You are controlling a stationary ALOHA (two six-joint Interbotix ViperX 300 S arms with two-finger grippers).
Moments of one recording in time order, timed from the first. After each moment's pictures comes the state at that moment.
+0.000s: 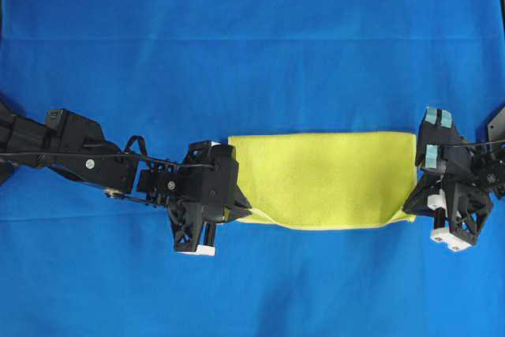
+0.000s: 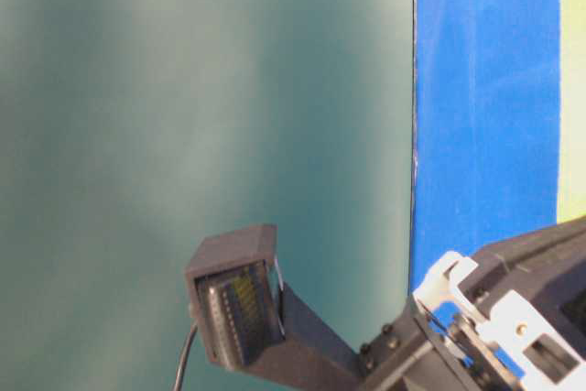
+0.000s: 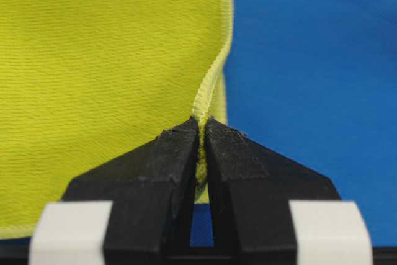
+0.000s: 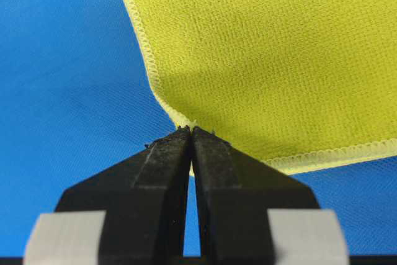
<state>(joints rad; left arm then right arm) -0.20 0.21 0.64 -0.03 -0.15 -0.08 0.33 -0.44 1.18 0.08 0.23 0.64</state>
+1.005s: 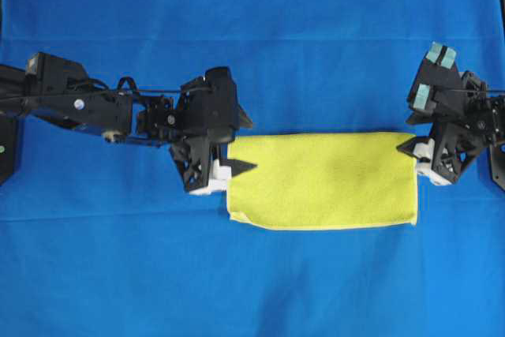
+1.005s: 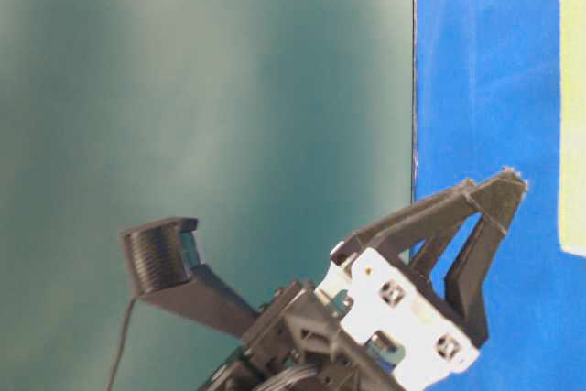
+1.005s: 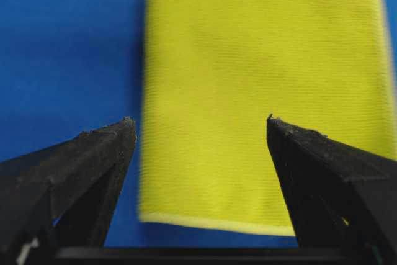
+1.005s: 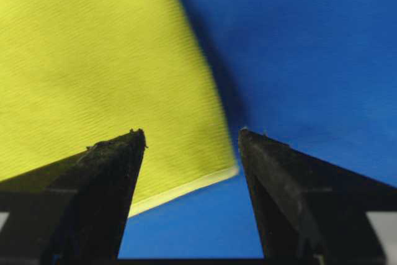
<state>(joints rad) 0.00 0.10 0.63 -0.03 -0.03 -0.06 0.01 -0.50 1.10 -0.22 0.51 0.64</state>
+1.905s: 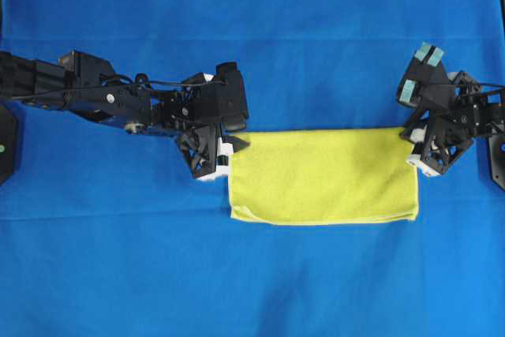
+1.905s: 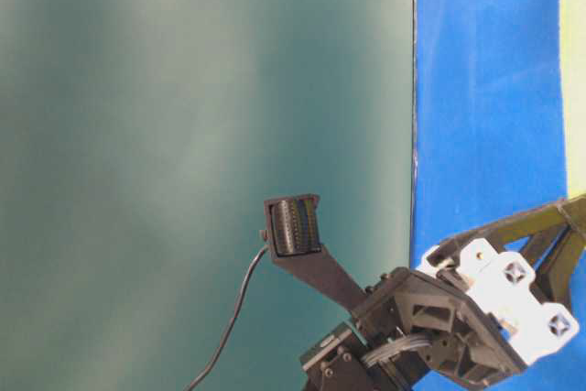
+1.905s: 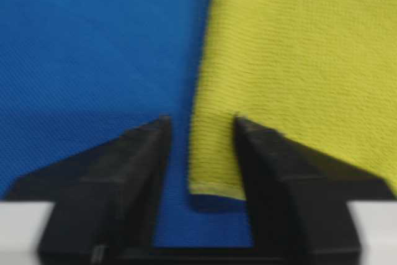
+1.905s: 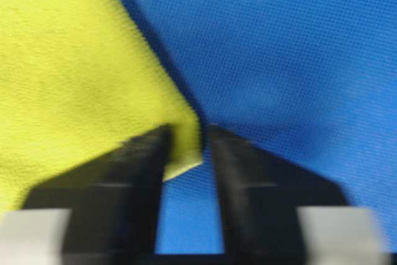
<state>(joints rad) 0.05 0.26 0.63 -0.03 -0.04 -0.07 -0.09 -0.33 1.18 -0.24 0.33 0.64</state>
